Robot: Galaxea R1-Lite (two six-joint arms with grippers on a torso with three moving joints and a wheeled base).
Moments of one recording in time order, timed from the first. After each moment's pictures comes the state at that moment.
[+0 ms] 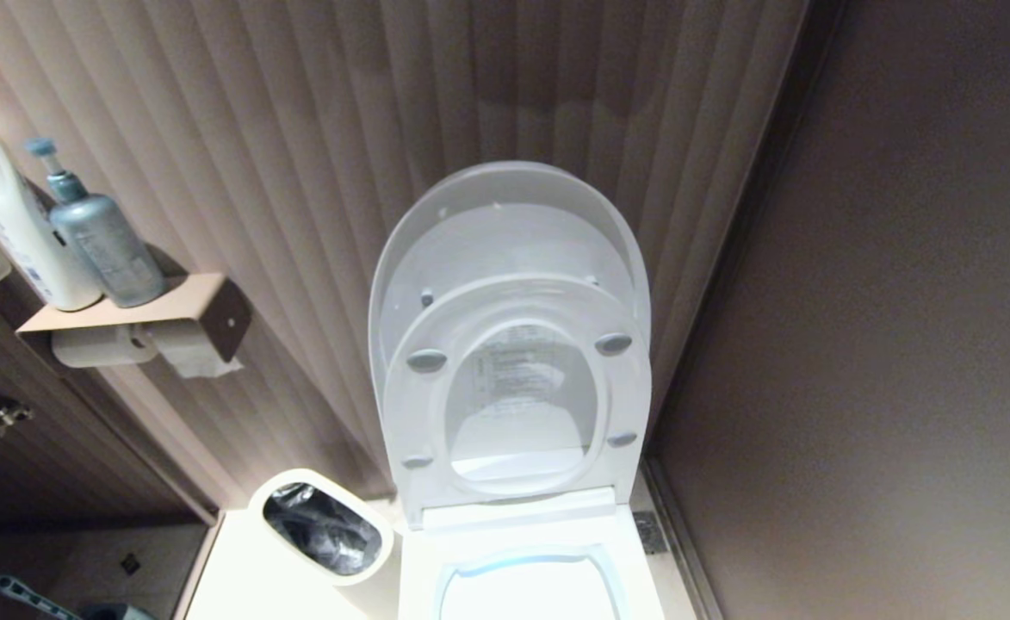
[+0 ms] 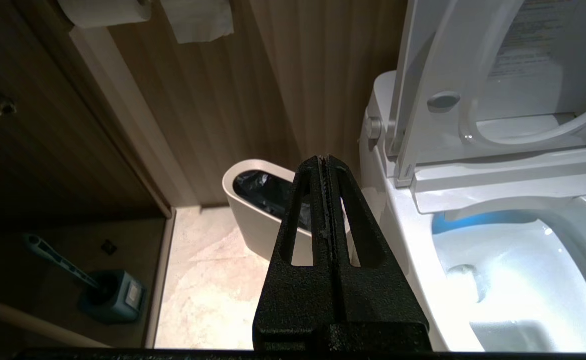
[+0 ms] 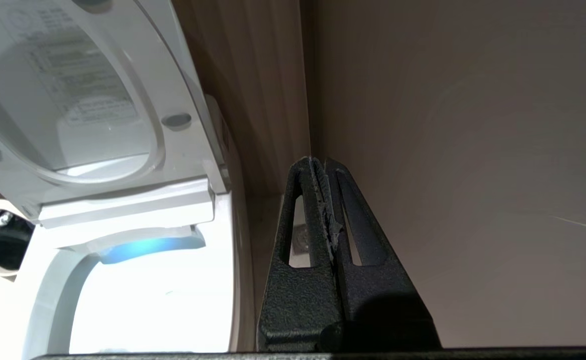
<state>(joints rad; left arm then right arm) 0.01 0.00 -0.01 0.03 -0.01 0.07 0.00 0.00 0.00 -0.01 -0.03 0.07</state>
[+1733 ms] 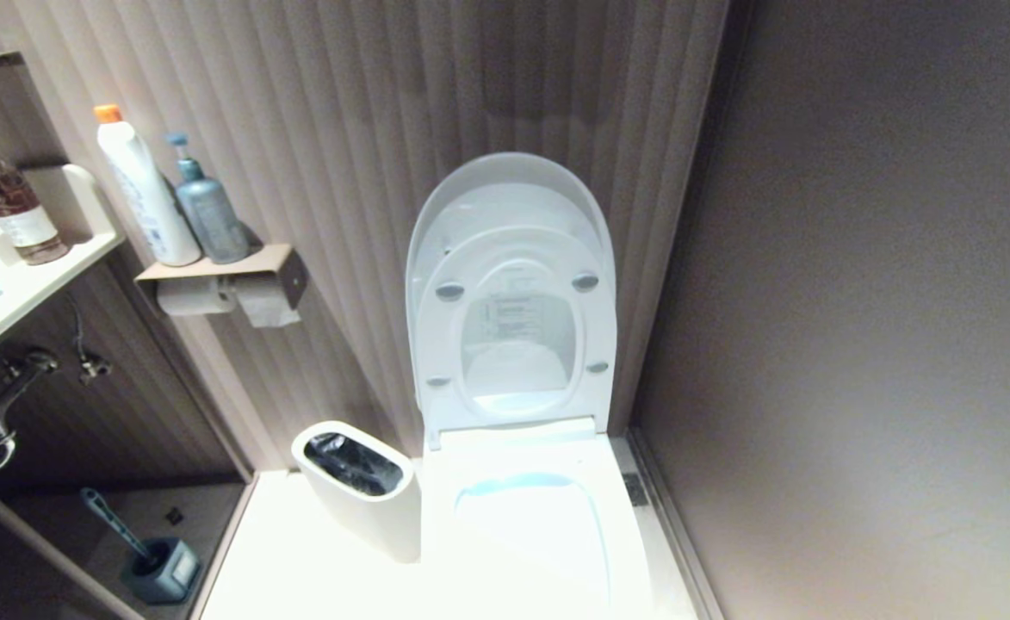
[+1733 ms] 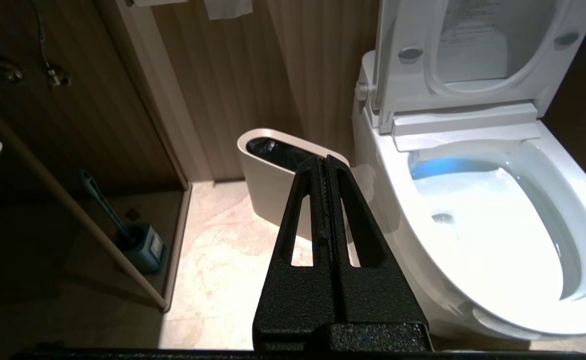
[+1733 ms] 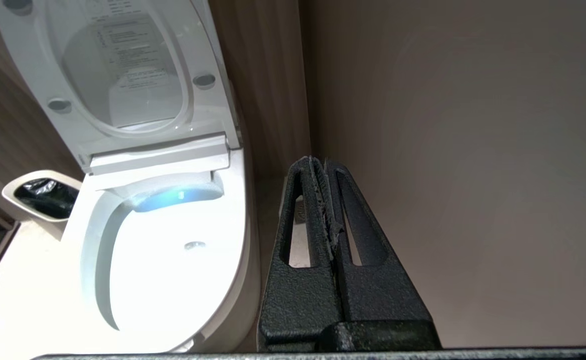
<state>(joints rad) 0.01 0.00 -0.01 0.03 -0.01 0.07 0.00 0.00 0.00 -0.01 -0.03 0.07</state>
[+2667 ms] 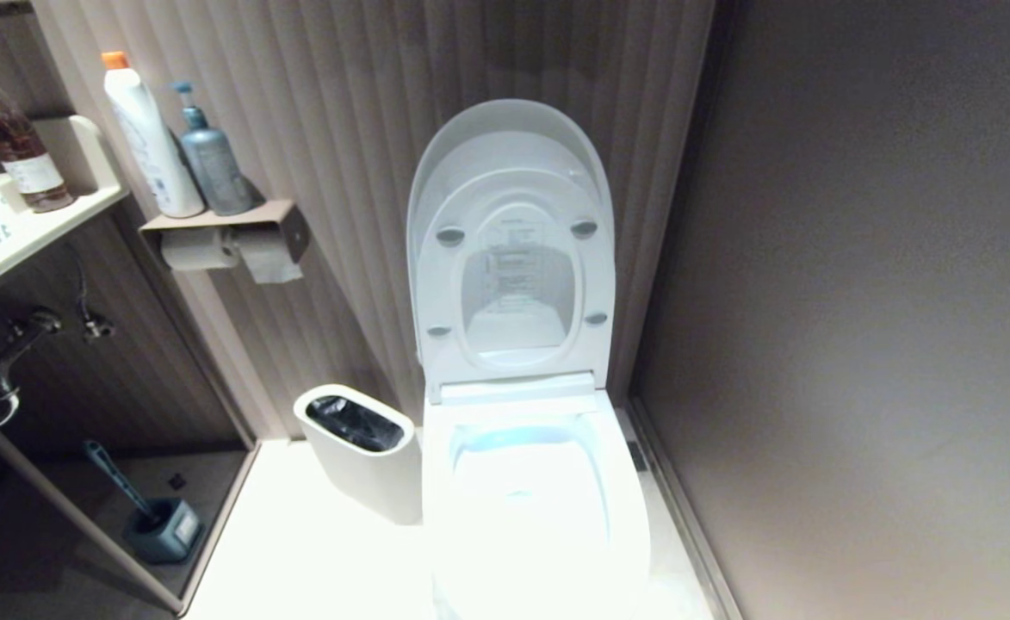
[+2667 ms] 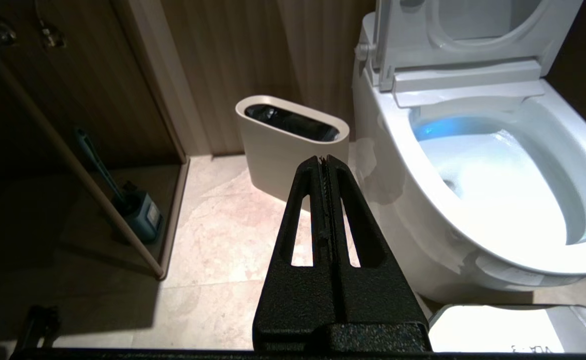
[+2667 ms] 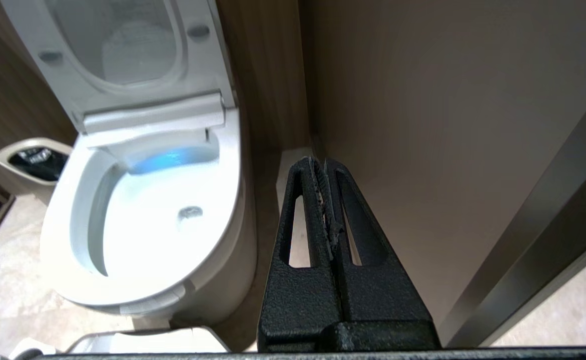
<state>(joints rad) 0.01 0.00 -0.01 0.03 -0.01 0.07 0.00 0.00 0.00 -0.01 -0.03 0.07</state>
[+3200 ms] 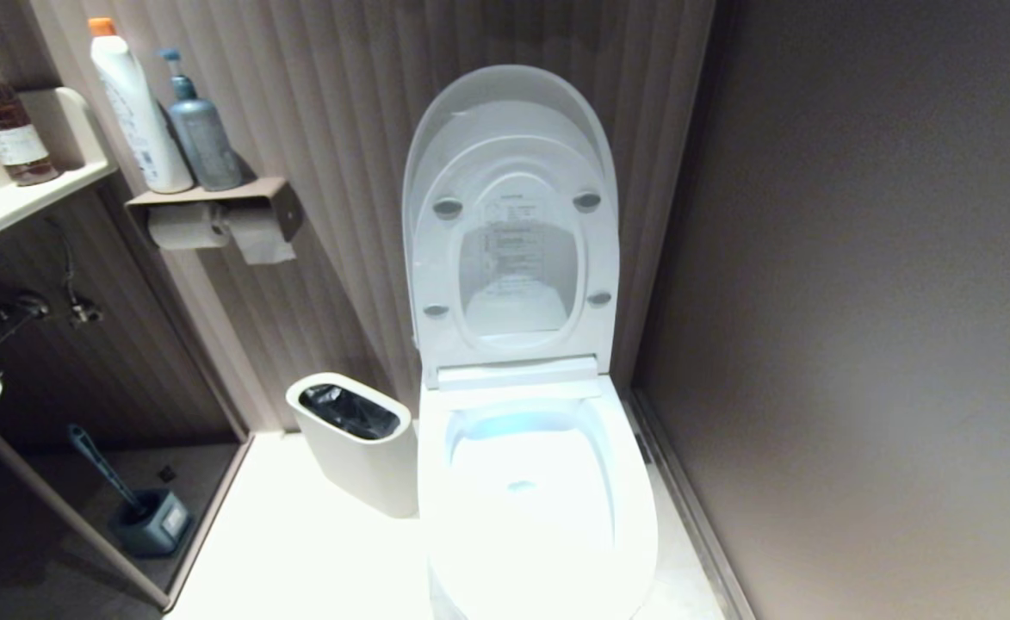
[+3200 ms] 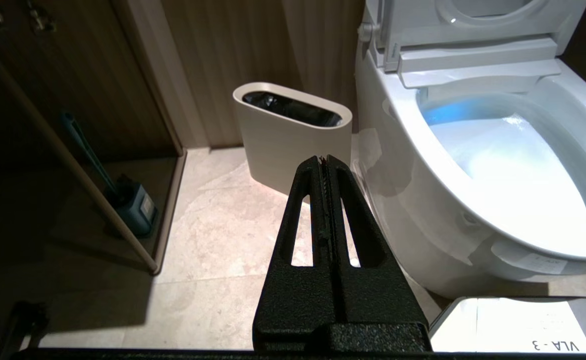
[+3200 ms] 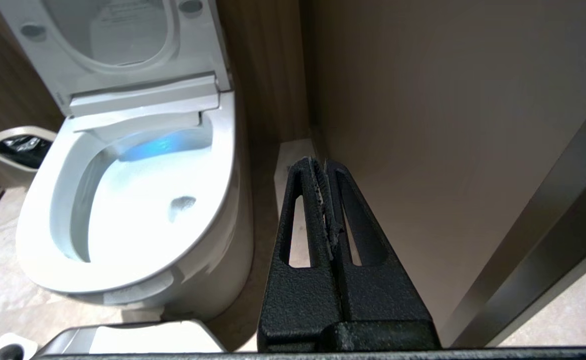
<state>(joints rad) 0.01 0.00 -0.01 0.03 -0.01 0.07 0.00 0.00 0.00 -0.01 -0.03 0.08</state>
